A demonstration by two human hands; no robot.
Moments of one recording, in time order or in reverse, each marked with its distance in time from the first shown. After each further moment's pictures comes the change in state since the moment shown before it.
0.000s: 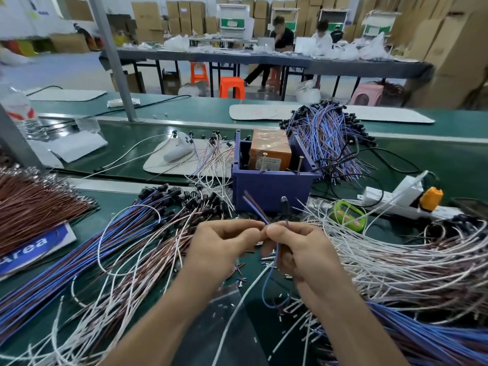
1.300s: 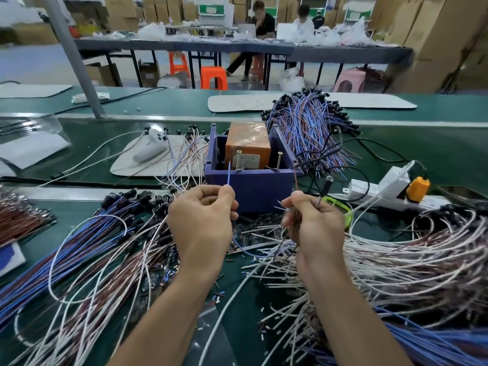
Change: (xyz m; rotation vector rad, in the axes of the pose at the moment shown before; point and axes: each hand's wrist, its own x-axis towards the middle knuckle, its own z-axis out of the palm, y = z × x) left_hand 0.062 0.002 0.045 0.095 0.545 0.093; right_hand 0.054 0.001 -0.033 0.099 0.470 -0.249
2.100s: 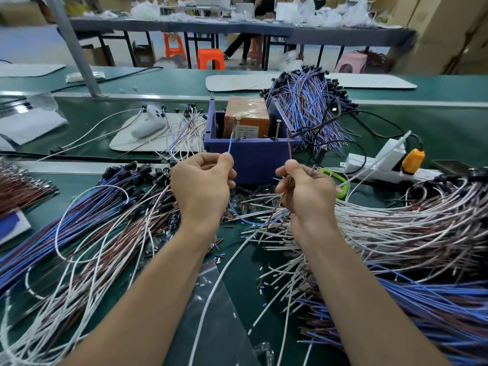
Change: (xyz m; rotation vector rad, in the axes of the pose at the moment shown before) left_hand 0.008 -0.015 0.000 -0.084 -0.059 0.020; right_hand -0.001 0.004 0.001 -0.003 -0.049 0.040
